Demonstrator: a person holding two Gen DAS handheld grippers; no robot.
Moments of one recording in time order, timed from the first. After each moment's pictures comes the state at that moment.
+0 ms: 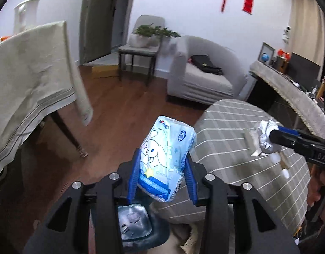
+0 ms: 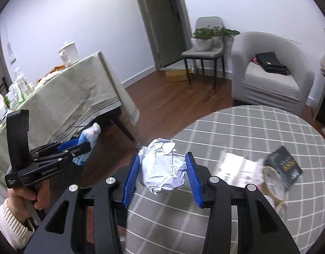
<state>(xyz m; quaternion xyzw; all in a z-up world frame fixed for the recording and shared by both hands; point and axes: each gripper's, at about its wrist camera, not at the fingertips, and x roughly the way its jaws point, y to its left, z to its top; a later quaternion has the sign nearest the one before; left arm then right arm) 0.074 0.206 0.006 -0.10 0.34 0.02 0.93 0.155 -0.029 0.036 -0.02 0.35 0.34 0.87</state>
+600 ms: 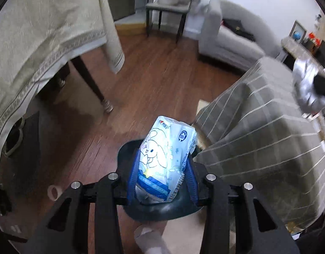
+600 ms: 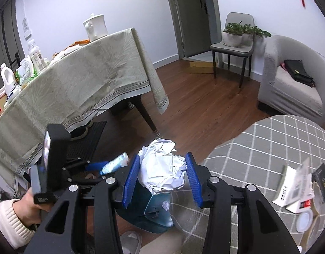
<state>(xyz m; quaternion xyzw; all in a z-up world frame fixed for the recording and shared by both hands) 0.061 0.251 -0.075 -0.10 0.48 0.09 0.87 0.136 0.072 0.023 -0.07 0.37 0.40 0.83</state>
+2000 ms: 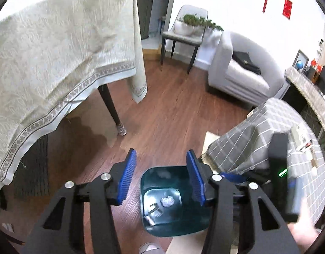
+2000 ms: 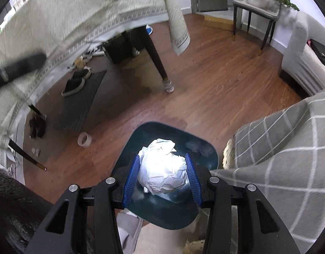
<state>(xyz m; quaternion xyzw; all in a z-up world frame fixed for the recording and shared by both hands) 0.028 0.311 -0.013 -0.14 0.38 0.12 0.91 0.129 0.175 -0.122 -0.17 0.49 0.39 0.76</state>
